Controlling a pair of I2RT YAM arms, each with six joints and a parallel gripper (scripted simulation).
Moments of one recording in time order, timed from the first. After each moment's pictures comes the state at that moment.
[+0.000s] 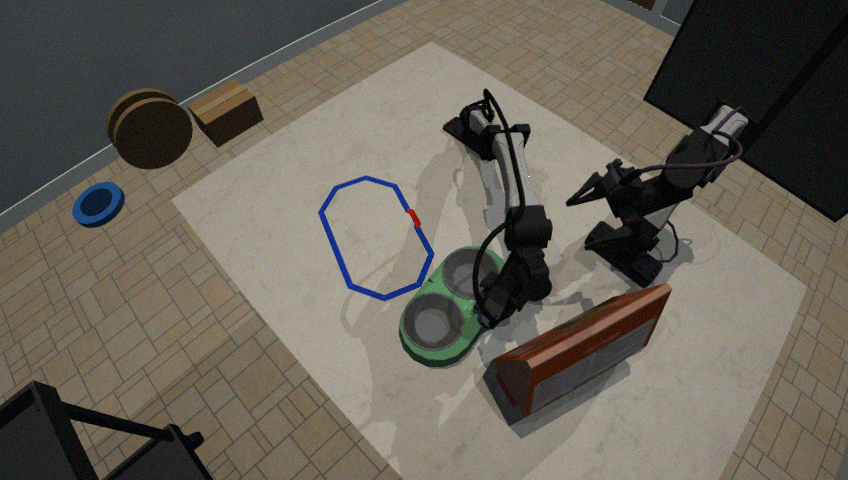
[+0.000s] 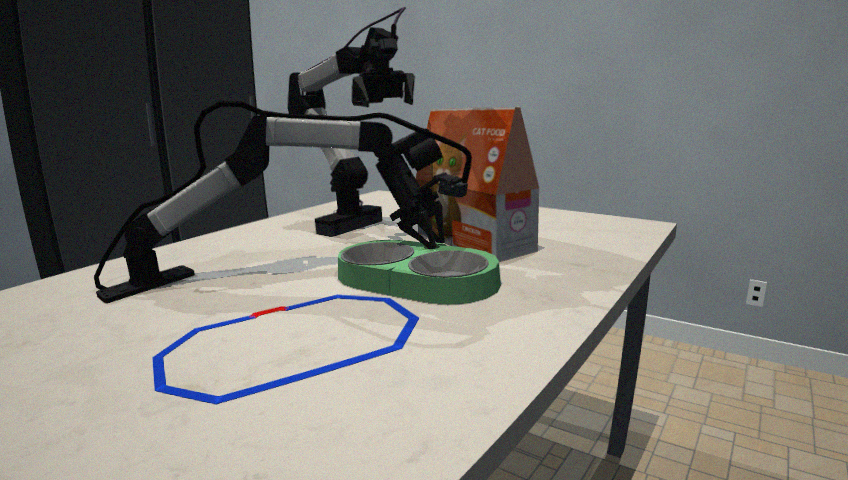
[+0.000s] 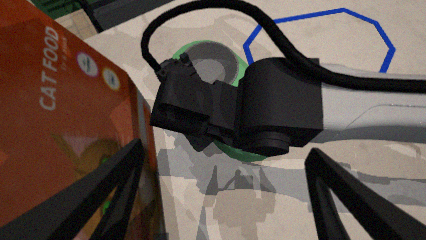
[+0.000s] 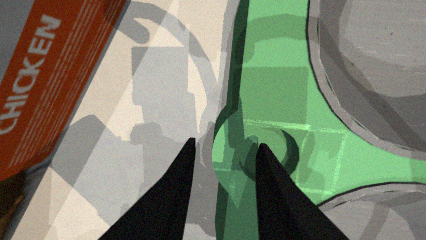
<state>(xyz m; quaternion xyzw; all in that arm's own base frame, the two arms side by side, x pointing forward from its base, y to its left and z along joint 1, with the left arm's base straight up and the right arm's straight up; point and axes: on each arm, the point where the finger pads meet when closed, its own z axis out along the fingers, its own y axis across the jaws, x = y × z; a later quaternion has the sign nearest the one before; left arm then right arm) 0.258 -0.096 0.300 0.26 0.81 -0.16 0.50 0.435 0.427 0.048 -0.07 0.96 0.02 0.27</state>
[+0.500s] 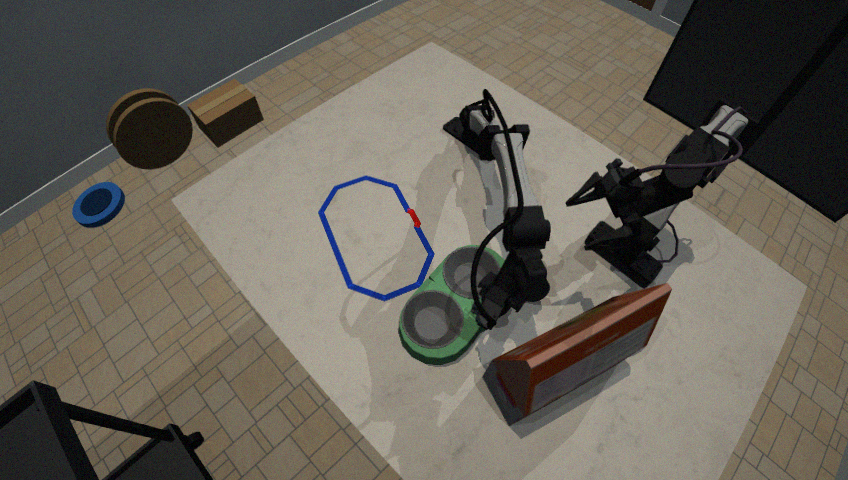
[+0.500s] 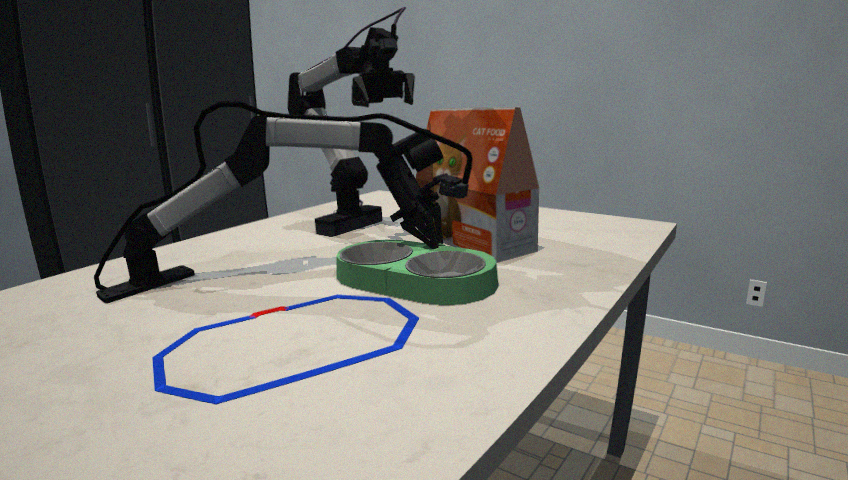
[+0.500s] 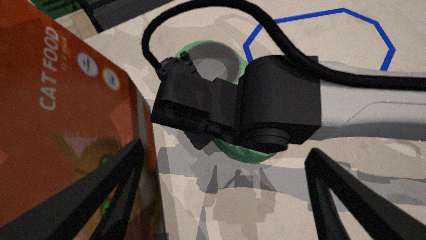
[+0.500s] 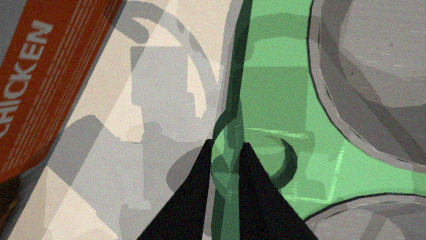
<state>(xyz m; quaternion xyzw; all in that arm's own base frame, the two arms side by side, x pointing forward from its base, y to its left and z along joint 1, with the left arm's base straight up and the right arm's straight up) 0.258 -0.096 0.300 0.26 0.81 -0.16 0.50 0.437 0.424 0.047 -0.07 0.96 0.02 0.27</state>
